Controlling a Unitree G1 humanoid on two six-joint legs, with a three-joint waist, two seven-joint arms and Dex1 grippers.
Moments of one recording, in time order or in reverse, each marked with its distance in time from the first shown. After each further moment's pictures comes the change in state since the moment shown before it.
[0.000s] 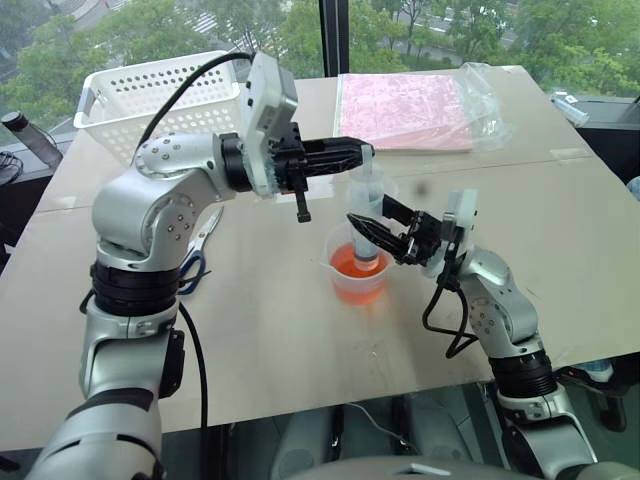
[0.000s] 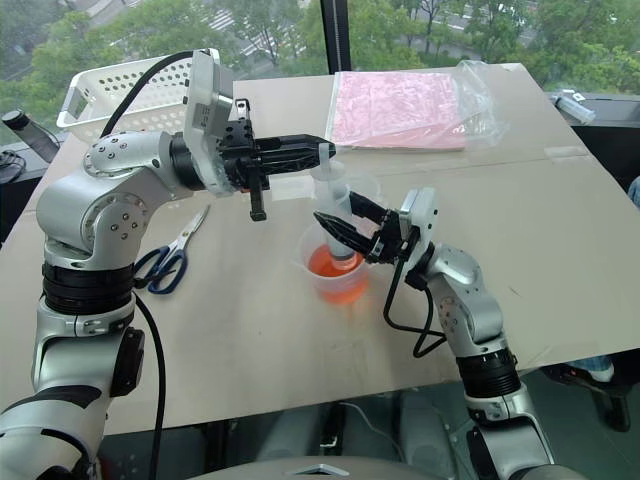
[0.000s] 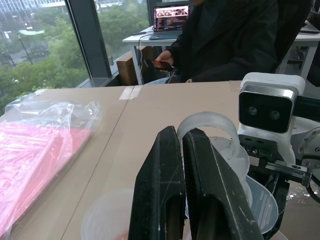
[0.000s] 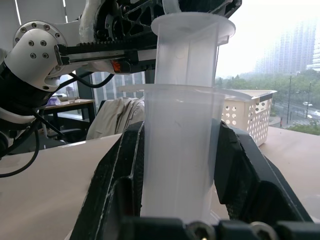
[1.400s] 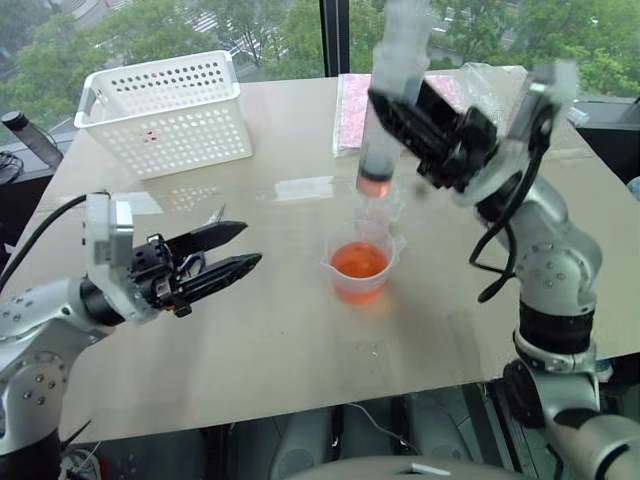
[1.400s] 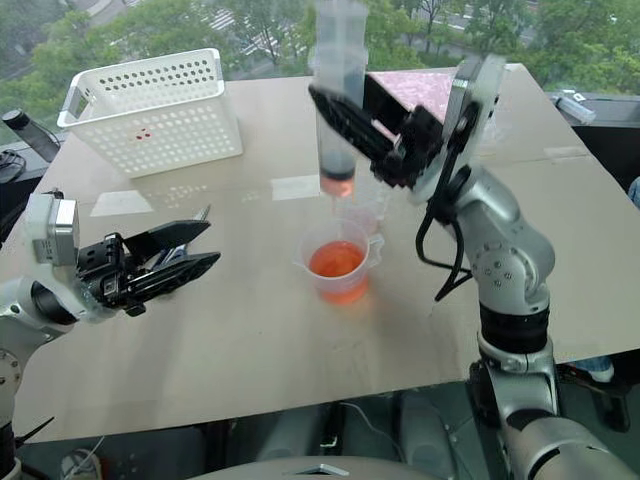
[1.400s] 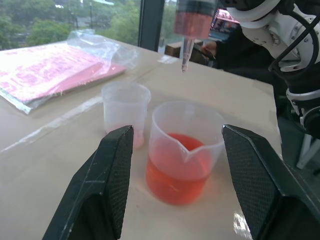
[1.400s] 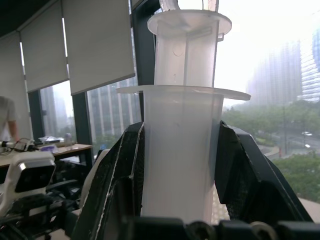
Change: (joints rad) left arm 0.863 0.130 0.565 -0.330 -0.333 -0.017 0.029; right arm -0.360 -0.071 -0.228 -0.215 0.340 0.386 -0.340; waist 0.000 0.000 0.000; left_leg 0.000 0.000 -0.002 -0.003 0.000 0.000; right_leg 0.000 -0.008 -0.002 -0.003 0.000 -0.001
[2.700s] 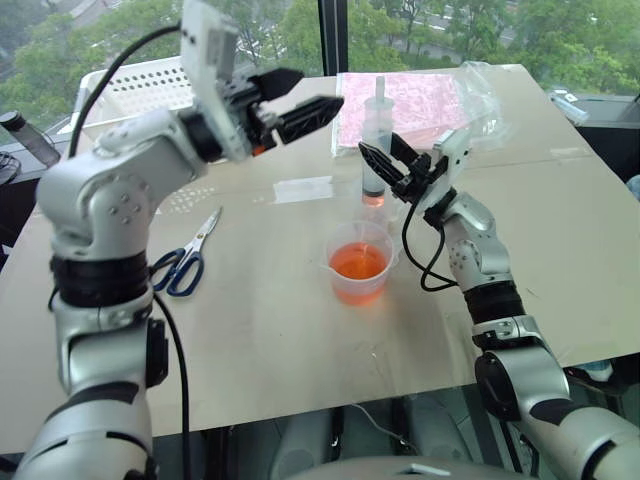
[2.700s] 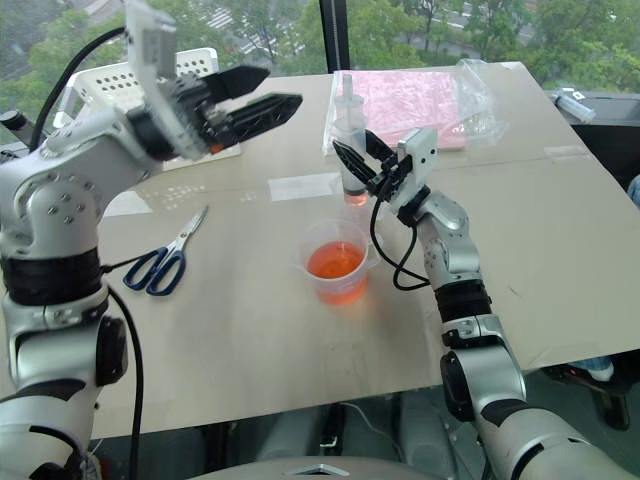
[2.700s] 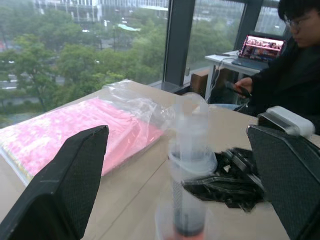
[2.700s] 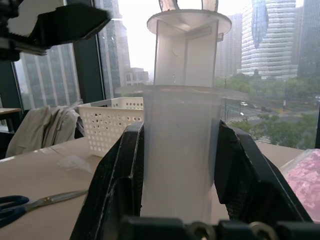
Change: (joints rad) left arm -1.023 -0.107 -0.537 0.506 0.210 0.130 0.369; right arm -0.019 0.163 0.054 0.772 -0.455 -0.595 0.263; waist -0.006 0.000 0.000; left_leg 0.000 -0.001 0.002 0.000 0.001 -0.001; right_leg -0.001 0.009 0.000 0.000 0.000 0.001
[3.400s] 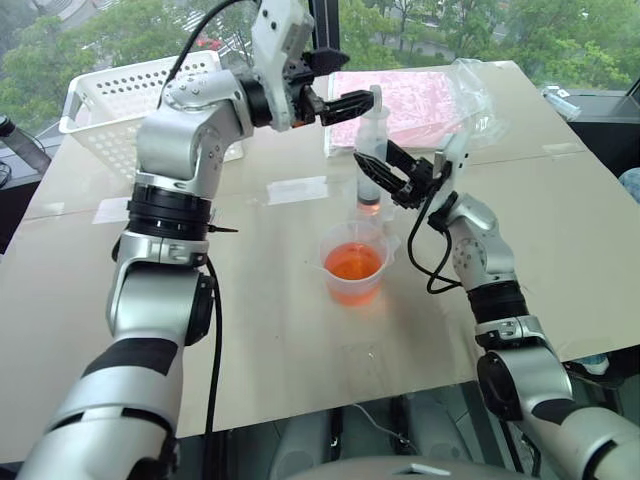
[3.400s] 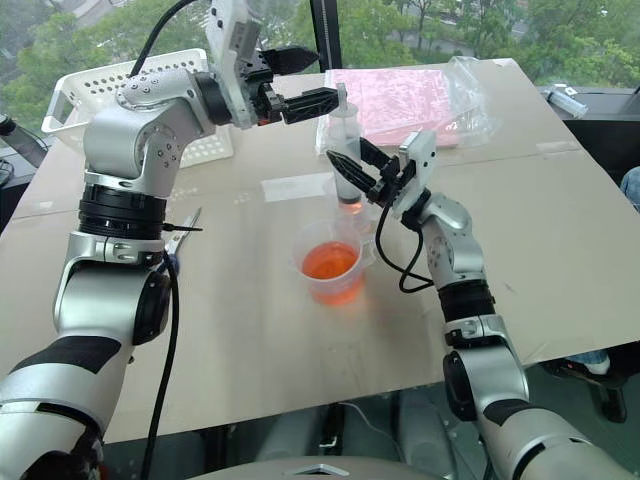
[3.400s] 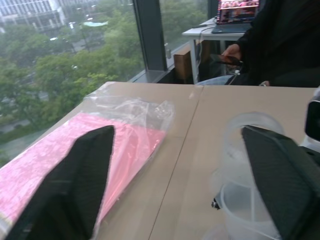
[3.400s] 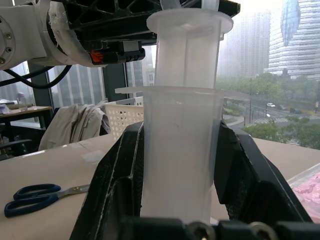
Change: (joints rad) left arm -0.171 -0.148 -0.112 0.379 0.354 -0.317 -0.344; right arm 0.001 -0.022 0.005 -0.016 0.034 0.057 0.140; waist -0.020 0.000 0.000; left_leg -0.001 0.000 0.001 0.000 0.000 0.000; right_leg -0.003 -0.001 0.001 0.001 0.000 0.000
